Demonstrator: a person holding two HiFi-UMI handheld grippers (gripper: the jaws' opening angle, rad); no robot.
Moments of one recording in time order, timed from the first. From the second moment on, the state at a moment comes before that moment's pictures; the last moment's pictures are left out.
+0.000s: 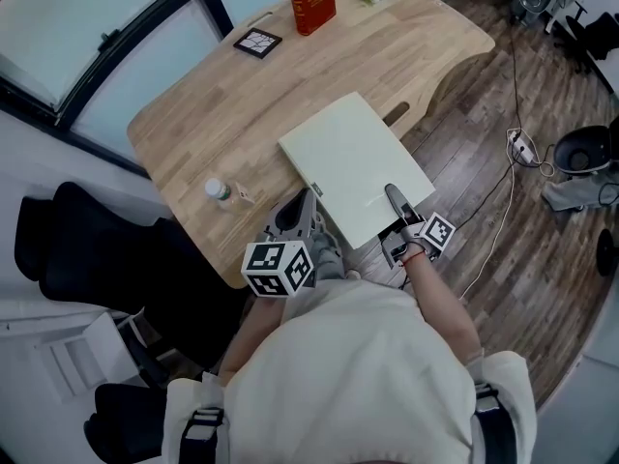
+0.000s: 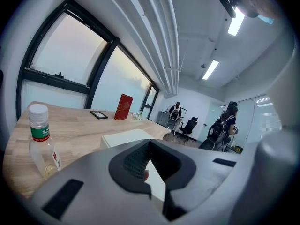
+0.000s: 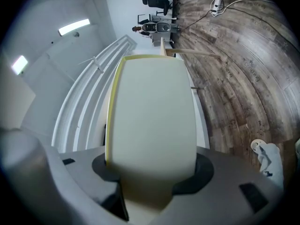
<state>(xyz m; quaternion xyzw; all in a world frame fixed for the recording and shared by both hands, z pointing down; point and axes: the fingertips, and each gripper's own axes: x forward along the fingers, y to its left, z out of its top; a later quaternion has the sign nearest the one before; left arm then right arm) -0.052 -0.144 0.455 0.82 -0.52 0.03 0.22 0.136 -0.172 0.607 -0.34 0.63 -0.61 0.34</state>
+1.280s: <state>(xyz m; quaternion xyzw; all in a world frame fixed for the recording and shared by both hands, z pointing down) -0.026 -0.128 0.464 0.84 -0.50 0.04 0.22 0.196 -0.114 0.510 -0.37 0.61 -0.54 0.44</state>
